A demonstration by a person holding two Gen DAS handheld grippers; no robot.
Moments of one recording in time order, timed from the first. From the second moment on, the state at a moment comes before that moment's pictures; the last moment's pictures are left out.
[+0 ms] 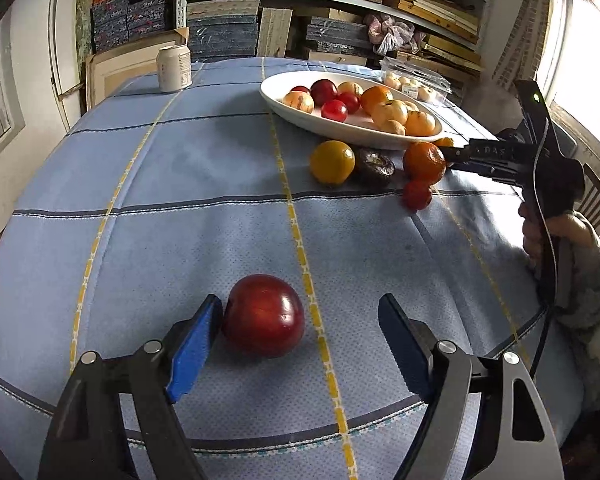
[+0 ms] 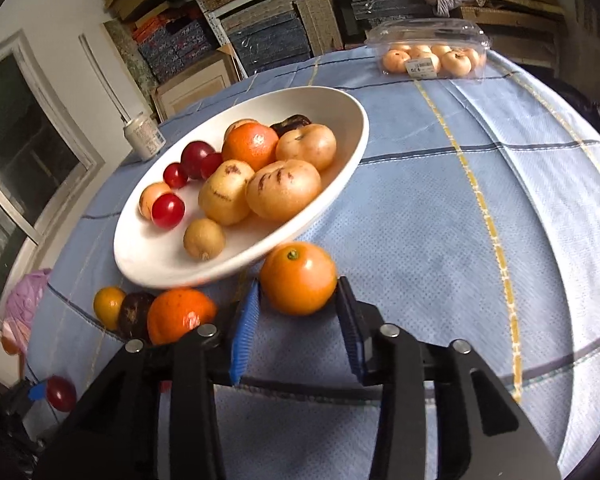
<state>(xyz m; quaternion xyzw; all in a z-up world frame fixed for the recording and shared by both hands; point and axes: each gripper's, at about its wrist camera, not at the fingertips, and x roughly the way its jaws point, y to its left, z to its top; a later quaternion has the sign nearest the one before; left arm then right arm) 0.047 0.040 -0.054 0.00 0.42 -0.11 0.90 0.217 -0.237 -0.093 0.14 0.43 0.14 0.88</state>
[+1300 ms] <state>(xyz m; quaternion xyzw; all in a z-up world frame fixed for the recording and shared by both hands) 0.092 0.031 -0.002 0.00 0.36 -0.07 0.93 0.153 -0.261 -0.051 0.17 0.34 0.15 0.91</state>
